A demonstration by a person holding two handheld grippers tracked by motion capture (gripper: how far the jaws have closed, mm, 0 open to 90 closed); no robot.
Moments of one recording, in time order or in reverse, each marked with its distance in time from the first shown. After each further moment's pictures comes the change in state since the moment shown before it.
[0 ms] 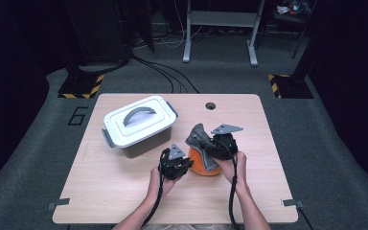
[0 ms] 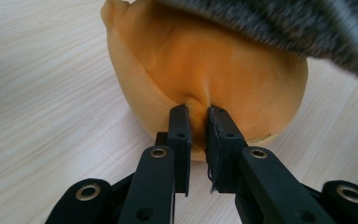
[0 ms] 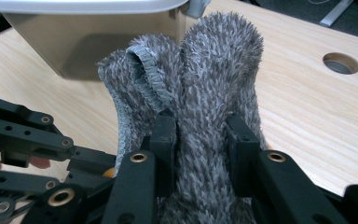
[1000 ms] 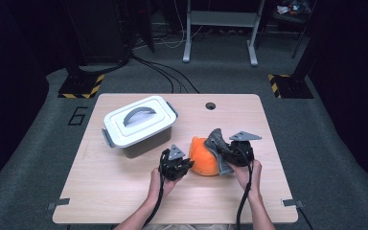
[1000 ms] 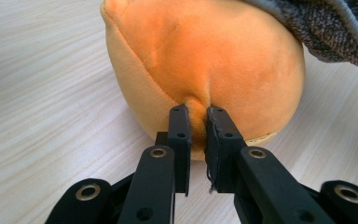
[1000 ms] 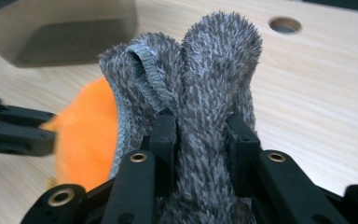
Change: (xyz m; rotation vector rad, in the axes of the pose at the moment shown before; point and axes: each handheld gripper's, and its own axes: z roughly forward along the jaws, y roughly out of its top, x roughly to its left) left arm 0.000 -0.003 0.001 -0.006 -0.006 -0.029; right arm -0.040 -0.046 -0.023 -0.017 -0.090 0.109
